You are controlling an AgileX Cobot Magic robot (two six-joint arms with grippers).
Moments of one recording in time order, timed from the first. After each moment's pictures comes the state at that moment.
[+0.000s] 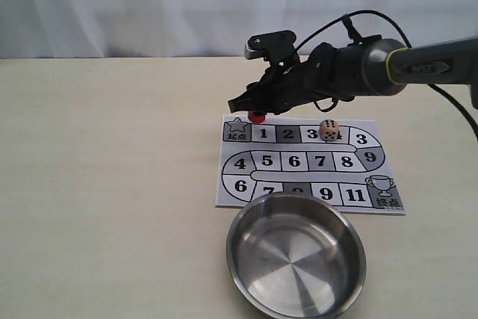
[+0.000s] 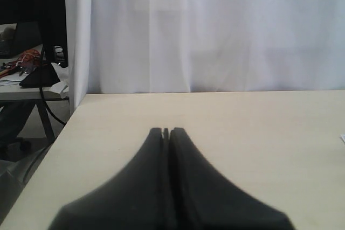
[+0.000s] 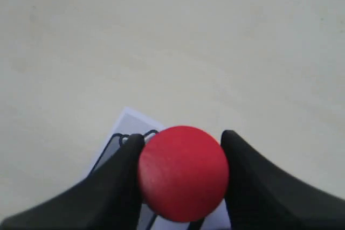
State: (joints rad) left arm 0.02 0.00 0.01 0.09 0.15 -0.05; right arm 0.38 2.21 -1.51 0.51 0.19 -0.50
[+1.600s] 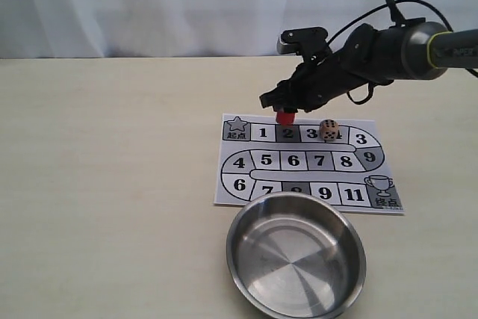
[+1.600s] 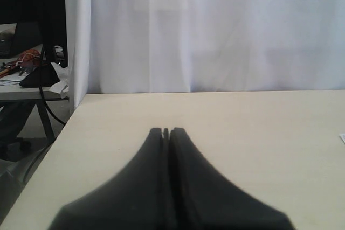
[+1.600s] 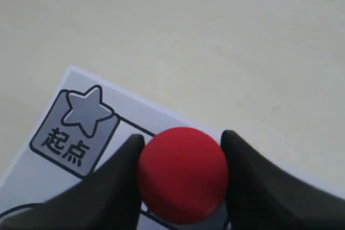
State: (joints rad) left arm 0.02 0.00 0.01 0.09 0.15 -0.05; right arm 0.26 2.18 -1.51 0.49 0.37 -0.51
